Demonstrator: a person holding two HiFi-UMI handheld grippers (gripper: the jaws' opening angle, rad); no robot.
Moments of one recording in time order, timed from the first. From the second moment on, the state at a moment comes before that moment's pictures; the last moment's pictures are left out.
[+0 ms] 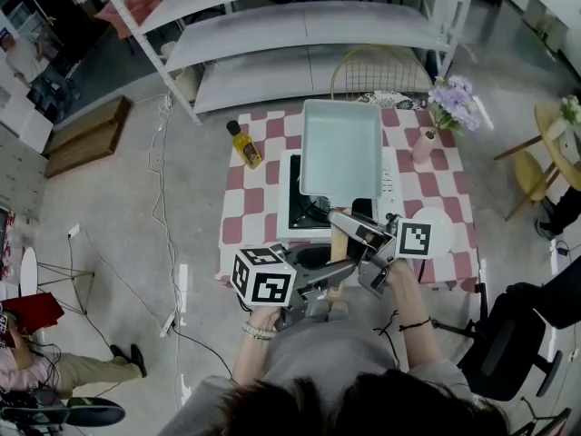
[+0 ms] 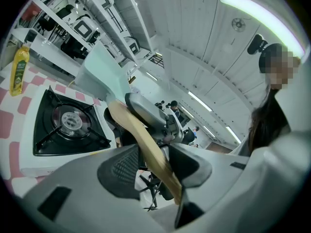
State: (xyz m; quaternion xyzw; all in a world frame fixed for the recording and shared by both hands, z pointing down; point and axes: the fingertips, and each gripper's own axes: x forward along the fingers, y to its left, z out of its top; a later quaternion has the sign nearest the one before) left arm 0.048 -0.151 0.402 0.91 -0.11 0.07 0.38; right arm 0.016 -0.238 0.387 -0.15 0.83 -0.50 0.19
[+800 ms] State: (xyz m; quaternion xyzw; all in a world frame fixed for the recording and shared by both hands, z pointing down) left arm 0.055 -0.151 0.364 0.94 -0.10 0.06 0.33; right arm 0.027 -0.237 0.341 -0.15 0.85 -0.46 0.20
